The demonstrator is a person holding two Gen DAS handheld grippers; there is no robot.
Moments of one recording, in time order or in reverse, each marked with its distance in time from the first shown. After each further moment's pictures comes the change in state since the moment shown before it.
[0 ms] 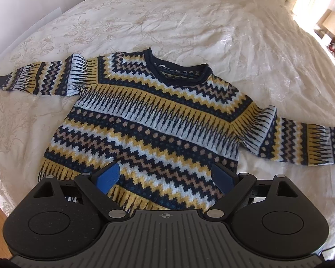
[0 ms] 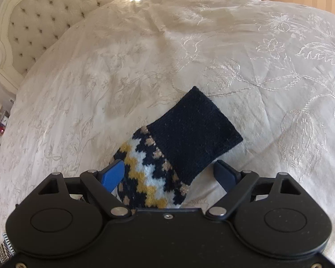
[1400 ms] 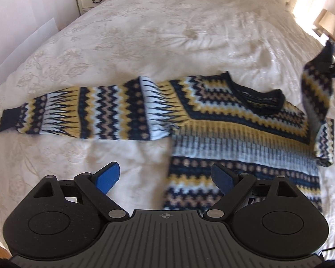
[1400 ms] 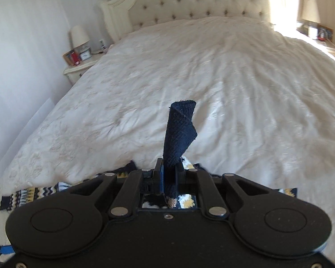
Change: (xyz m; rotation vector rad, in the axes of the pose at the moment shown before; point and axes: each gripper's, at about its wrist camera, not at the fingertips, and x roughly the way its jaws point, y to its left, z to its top) left arm 0.066 0.246 0.091 0.111 -0.032 -0.063; right arm -0.005 0.437 -0.189 -0.586 -0.036 0.225
